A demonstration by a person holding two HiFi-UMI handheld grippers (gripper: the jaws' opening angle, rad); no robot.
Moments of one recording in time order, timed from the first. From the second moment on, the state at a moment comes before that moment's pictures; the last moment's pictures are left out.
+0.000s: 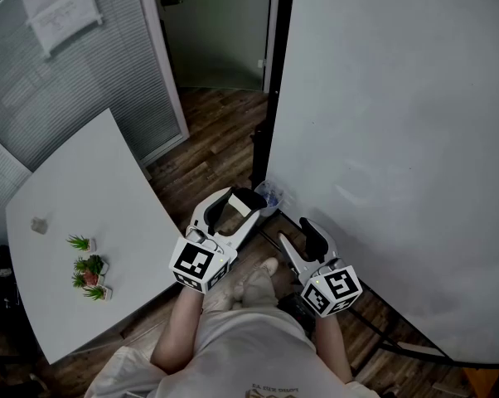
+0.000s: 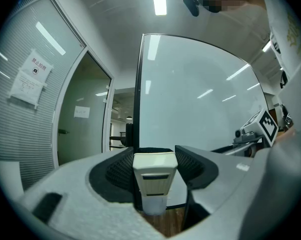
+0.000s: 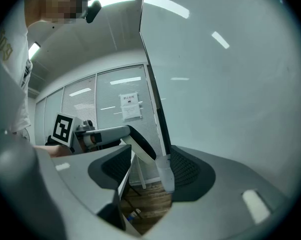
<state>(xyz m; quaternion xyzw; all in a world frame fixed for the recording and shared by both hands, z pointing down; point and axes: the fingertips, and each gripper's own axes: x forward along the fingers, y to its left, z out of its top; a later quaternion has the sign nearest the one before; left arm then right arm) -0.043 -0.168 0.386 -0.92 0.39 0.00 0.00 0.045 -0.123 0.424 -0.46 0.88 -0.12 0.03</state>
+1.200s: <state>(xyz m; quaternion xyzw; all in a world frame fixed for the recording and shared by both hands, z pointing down) -0.017 -0.200 0.406 -0.93 0.36 -0.01 -0.02 0.059 -0.145 0.437 -0.47 0.87 -0.13 0.01</state>
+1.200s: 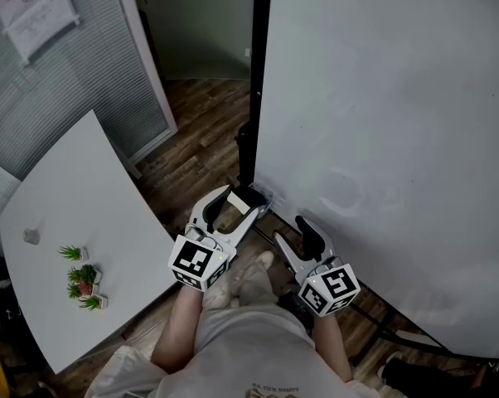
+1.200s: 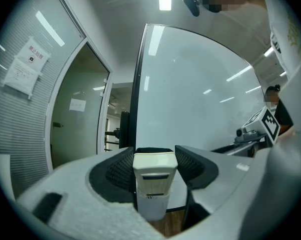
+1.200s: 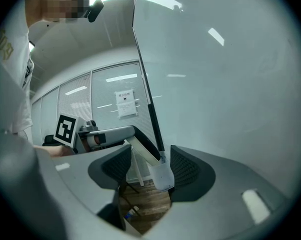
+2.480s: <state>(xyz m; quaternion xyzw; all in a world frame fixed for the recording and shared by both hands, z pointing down) -0.006 -0.211 0.432 -0.94 0.35 -0.04 -0.04 0.059 -0.155 0.449 -0.46 0.87 -0.15 0.00</state>
